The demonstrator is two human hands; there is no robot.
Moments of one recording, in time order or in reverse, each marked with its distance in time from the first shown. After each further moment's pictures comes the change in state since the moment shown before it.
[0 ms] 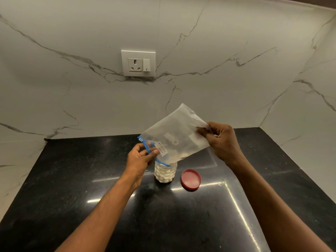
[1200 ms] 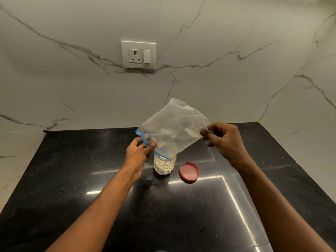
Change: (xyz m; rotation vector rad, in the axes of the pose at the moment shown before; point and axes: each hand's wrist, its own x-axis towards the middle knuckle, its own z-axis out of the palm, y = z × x) left_hand -0.009 0.002 0.003 -0.091 0.048 -0.042; right_hand -0.021 0.010 -0.013 0.040 -0.044 0.130
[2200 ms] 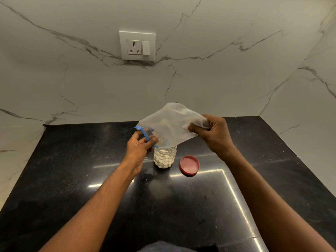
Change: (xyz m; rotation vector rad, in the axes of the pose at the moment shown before) left_hand -0.002 -0.001 -0.002 0.100 -0.038 0.025; right_hand 0.007 -0.007 0.030 0.033 0.043 -0.081
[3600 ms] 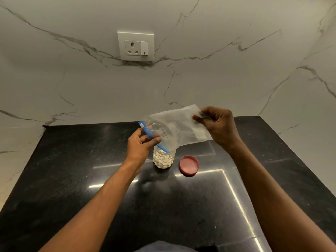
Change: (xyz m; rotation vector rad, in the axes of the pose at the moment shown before) left_hand 0.003 -0.001 0.003 0.107 -0.038 0.219; right_hand 0.017 -0.011 -0.020 -0.056 0.041 -0.120
